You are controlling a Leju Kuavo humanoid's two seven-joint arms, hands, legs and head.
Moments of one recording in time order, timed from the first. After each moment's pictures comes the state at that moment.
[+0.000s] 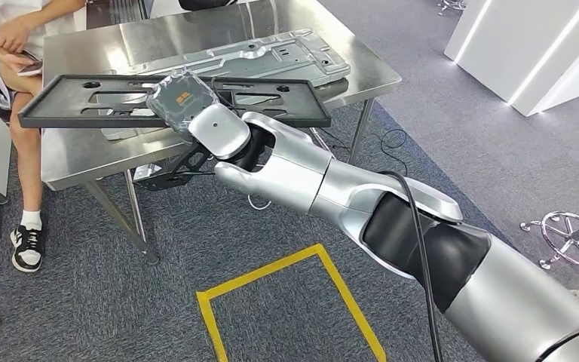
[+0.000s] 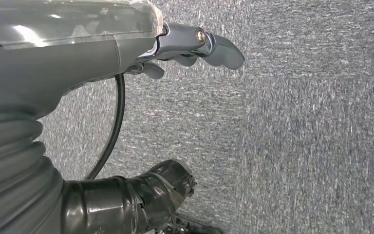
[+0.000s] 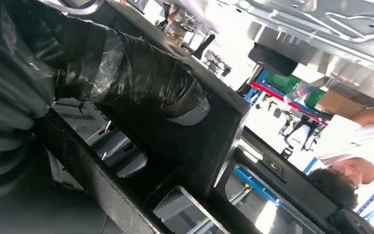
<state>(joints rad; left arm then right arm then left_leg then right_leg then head) -0.07 -0.10 0.82 -0.19 -0.90 0.02 -0.14 -1.22 -0.09 0.92 -0.95 1.04 0.29 0.04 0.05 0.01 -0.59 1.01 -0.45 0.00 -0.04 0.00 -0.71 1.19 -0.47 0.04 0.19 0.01</state>
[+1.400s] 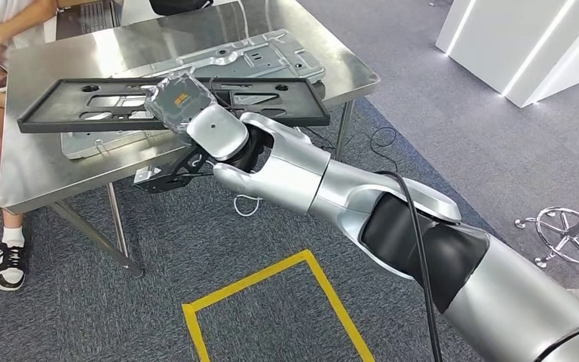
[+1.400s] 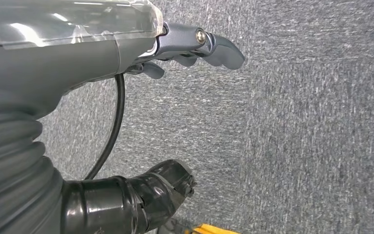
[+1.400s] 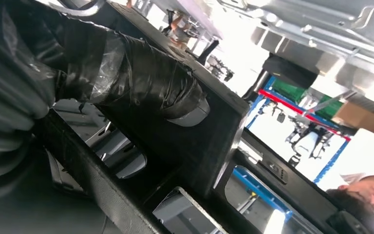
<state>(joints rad) -0.07 -0.09 0.87 -0.19 -0.94 0.04 -0.09 -1.21 -0.07 0.92 -0.95 1.06 0.30 0.02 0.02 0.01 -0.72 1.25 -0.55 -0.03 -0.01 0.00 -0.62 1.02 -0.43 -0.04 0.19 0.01</state>
